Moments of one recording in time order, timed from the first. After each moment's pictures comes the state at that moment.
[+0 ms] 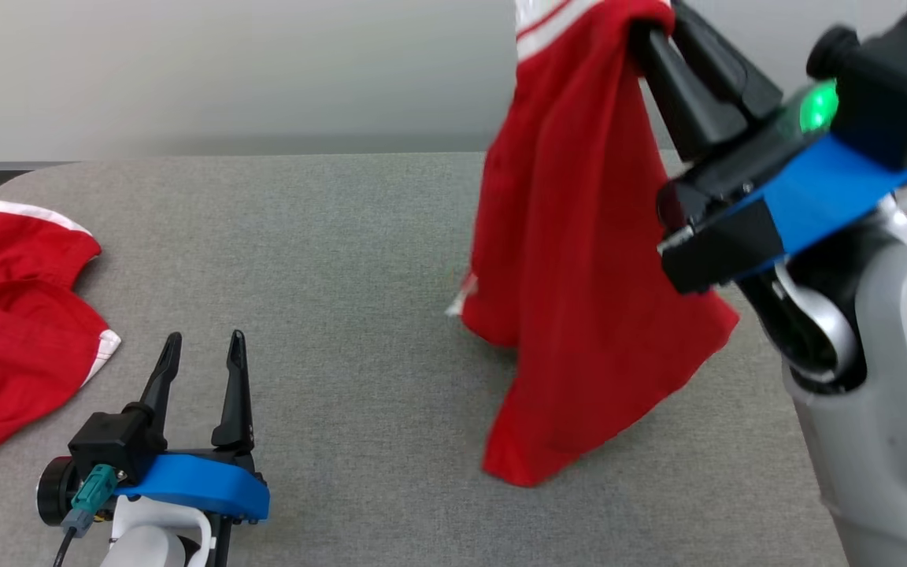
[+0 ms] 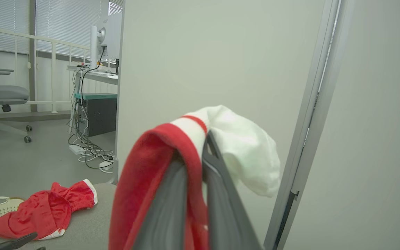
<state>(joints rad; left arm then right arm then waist) -0.16 0.27 -0.28 0.27 -0.45 0.05 -0.25 -0.75 -0.16 0.27 -0.11 0.34 0.13 0.26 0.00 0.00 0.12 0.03</state>
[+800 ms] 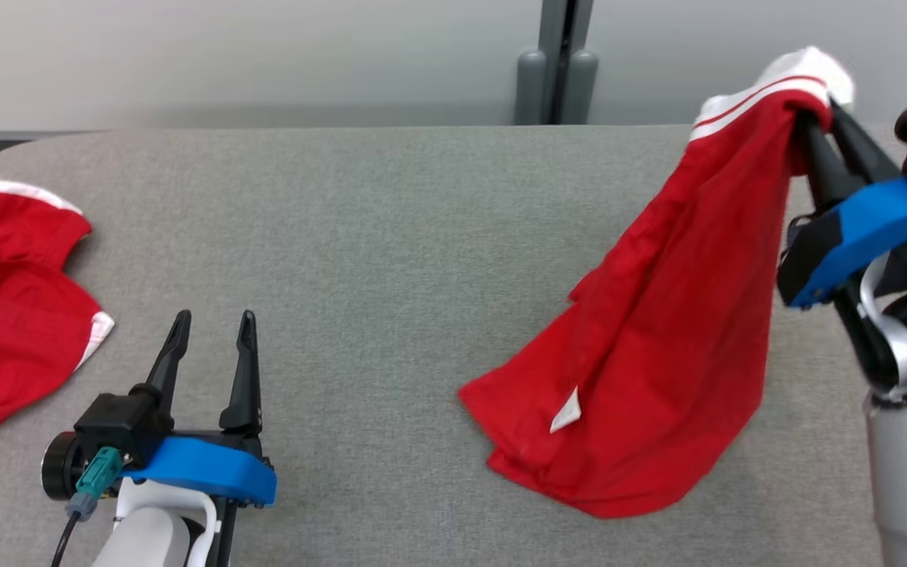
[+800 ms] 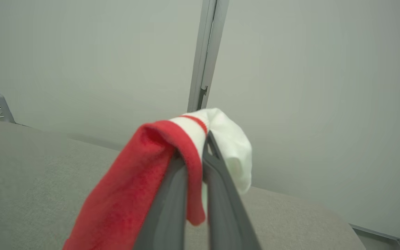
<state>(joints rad) -0.18 0.29 -0.30 0.25 -0.45 0.05 -0.25 -0.51 -0.13 -0.02 -0.13 0.05 0.13 0.42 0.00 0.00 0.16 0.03</state>
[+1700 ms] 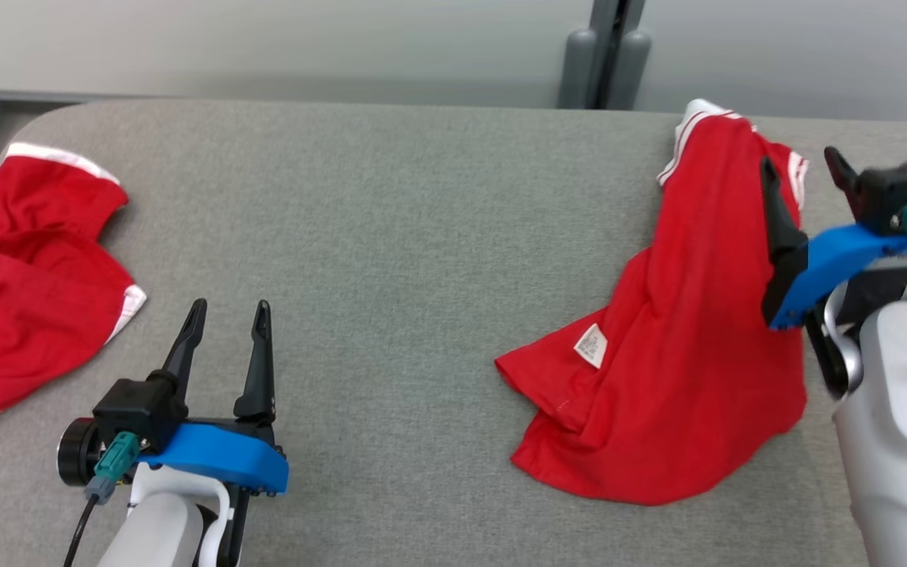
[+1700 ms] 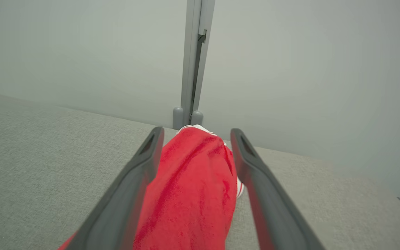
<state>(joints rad) -0.25 0.26 -0.33 0.30 -0.43 0.04 -0.26 -0.70 -0.16 -0.11 0.66 -0.07 0.13 -0.04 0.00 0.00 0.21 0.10</state>
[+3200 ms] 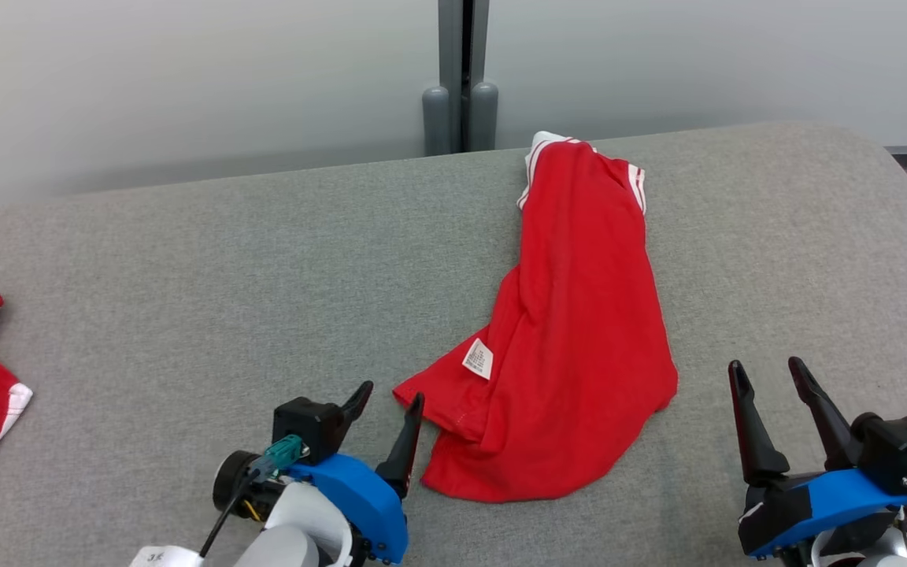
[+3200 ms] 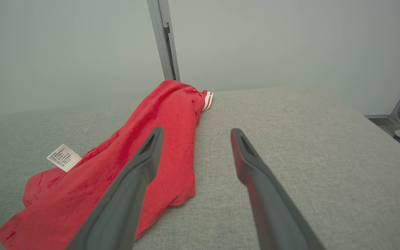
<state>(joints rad) -0.24 0.15 -0.51 0.41 -0.46 -0.07 -0.05 -0.02 -0.05 -0.07 0.04 0.16 0.13 -0.04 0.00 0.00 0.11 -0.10</state>
